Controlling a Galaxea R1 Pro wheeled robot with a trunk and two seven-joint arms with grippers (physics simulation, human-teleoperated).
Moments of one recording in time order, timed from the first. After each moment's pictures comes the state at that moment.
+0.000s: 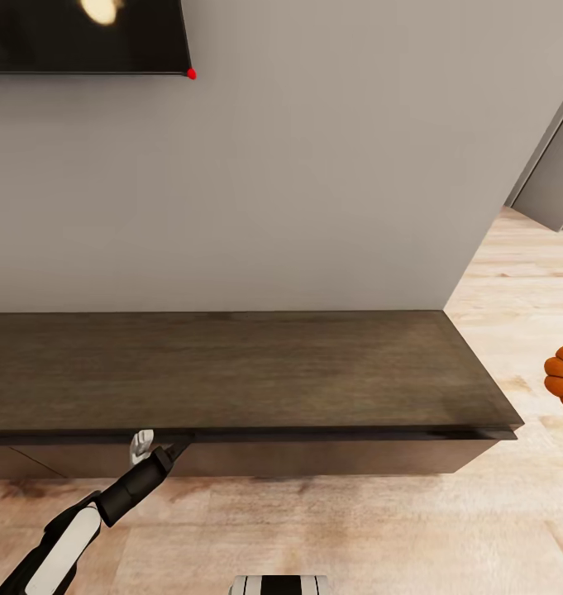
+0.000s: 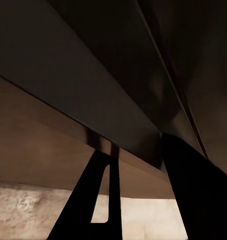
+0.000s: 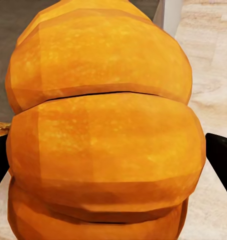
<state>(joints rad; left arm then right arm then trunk) -0.28 0.26 -0.07 -1.05 1.05 0.40 -0.56 -0.80 -1.06 -0.26 -0.70 -0.03 0.44 1.44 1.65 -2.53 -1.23</state>
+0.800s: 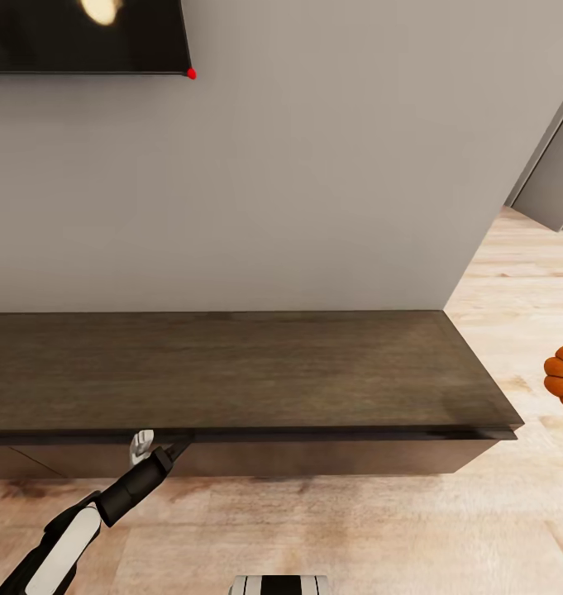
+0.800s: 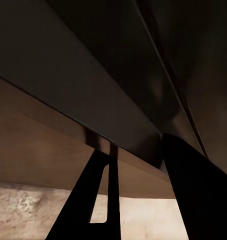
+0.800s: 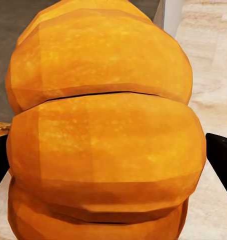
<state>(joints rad) -0.28 0.26 -0.07 -1.05 1.05 0.40 -0.57 -0.80 -1.06 -0.26 -0.70 -0.03 0.44 1.44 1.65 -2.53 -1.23</state>
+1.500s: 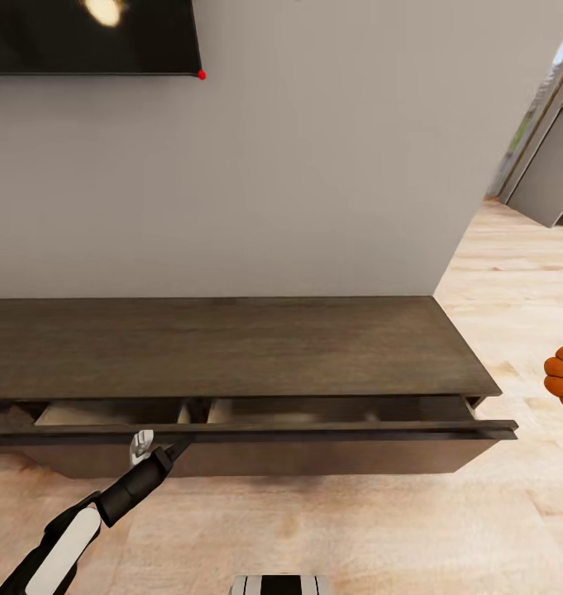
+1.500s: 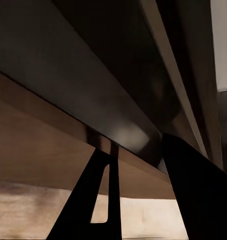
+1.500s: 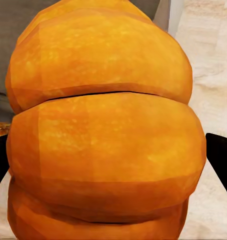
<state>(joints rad) -0.28 0.26 -0.07 -1.05 1.06 0.40 -0.56 -0.80 -1.06 -0.26 -0.70 -0.03 0.44 1.44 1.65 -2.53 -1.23</state>
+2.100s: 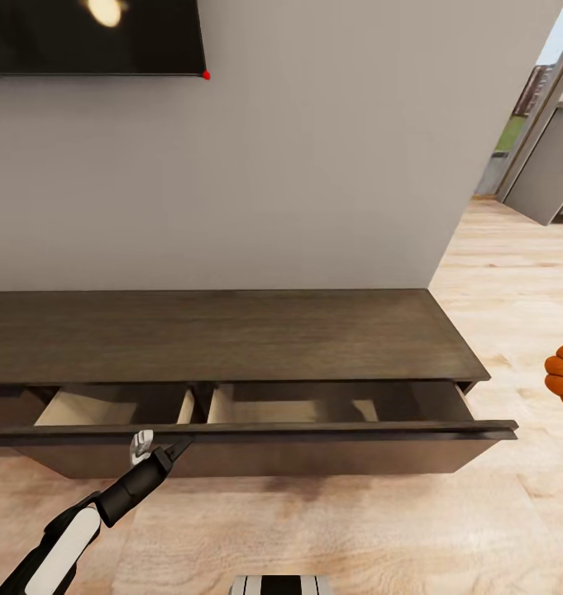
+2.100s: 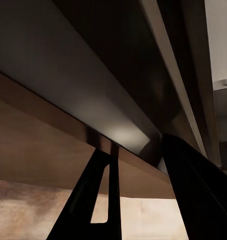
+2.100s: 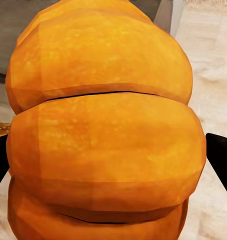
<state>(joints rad) -0.28 0.26 -0.07 -1.04 1.07 0.41 -0.56 -0.80 -1.07 -0.26 -0.71 -0.03 0.43 1.45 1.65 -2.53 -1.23</state>
